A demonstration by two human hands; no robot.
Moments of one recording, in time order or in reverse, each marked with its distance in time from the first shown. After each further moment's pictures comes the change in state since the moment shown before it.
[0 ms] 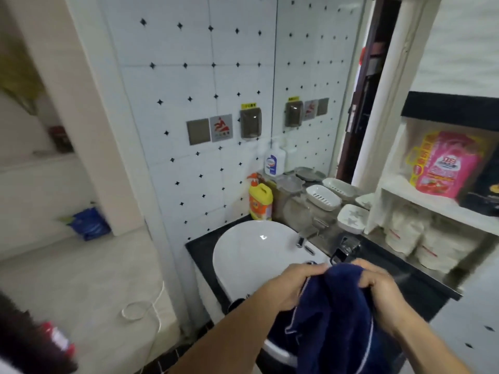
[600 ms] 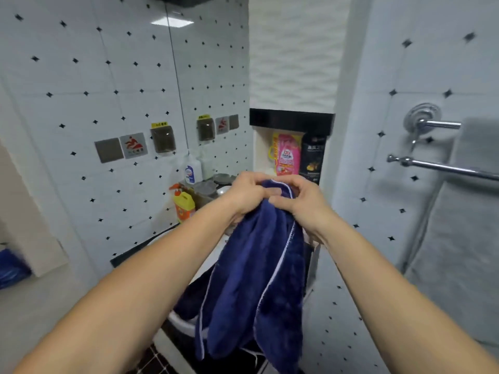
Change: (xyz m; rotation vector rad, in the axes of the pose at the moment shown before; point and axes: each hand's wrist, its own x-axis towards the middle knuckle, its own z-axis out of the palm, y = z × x) left_hand -0.052 0.089 0.245 0.606 0.197 0.584; right_hand -0.122 -0.165 -0.103 -0.282 0.054 -0.446
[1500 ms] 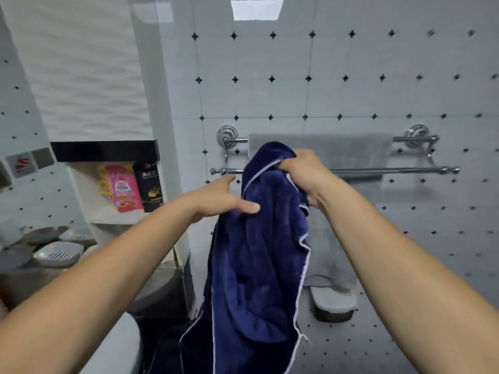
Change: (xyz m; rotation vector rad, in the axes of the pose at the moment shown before) left_hand -0.002 0.098 0.183 0.324 -0.707 0.258; right_hand -0.117 -0.122 -0.204 -0.215 0.653 0.084
